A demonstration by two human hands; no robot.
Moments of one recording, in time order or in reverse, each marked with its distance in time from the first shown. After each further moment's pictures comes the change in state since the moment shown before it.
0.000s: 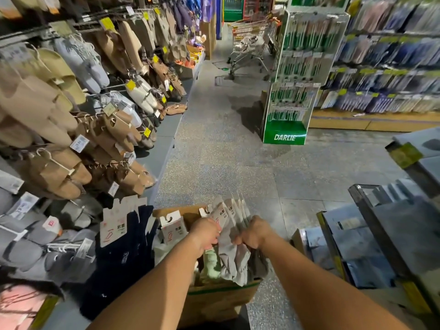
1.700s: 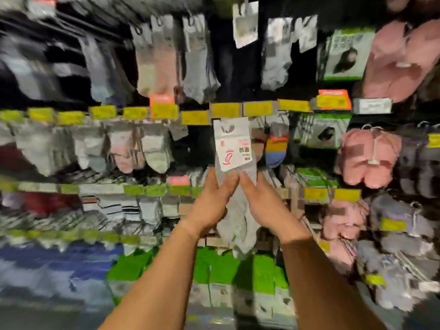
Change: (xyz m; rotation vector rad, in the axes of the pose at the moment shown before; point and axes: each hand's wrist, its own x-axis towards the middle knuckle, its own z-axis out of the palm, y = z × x) left_hand -0.729 -0.431 -0.176 -0.399 1.636 0.275; right_hand -0.710 -0.130 0.393 -0.042 -0.830 -1.669
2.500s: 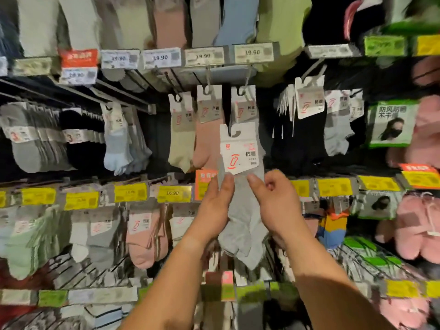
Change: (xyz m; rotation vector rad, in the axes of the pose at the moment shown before) left_hand 0.212 0.003 -0.190 -0.063 -0.017 0.263; right_hand 0.209 -0.137 0.112 0.179 0.481 -0.256
